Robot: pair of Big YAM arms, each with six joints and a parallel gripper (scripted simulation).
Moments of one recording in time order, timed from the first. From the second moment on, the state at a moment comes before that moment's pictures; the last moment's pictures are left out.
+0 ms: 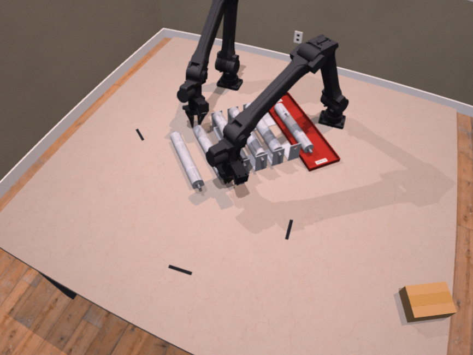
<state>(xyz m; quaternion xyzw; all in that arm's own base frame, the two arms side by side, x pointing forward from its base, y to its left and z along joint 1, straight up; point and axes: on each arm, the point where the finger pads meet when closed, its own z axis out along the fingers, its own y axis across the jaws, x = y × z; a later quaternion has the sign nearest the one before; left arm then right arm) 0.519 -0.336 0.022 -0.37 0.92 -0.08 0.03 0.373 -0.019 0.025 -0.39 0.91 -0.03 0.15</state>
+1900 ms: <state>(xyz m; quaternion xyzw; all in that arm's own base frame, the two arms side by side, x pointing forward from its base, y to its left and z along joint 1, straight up) 0.518 -0.336 0.031 -0.37 0.92 -0.08 0.03 0.371 -0.019 0.036 -0.39 0.91 -0.04 0.16</state>
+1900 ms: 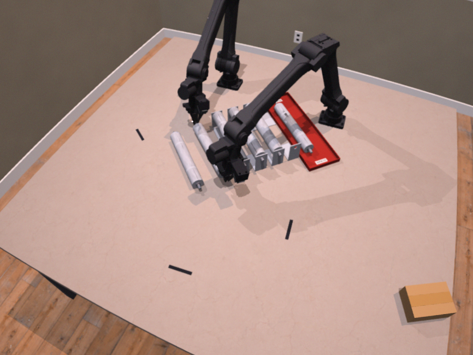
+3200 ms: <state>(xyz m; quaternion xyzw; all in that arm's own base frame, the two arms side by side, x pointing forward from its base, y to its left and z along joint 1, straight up) 0.519 -0.336 0.056 -0.37 0.92 -0.10 0.04 0.372 -0.019 0.062 -0.39 0.90 -0.06 0.16</state>
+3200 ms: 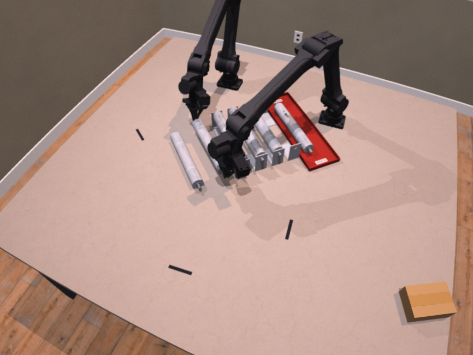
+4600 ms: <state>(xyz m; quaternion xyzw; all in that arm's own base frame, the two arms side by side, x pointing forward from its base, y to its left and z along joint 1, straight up) 0.520 -0.336 0.116 -0.37 0.92 -0.14 0.06 0.373 -0.019 0.117 -0.39 0.90 -0.09 0.18</state>
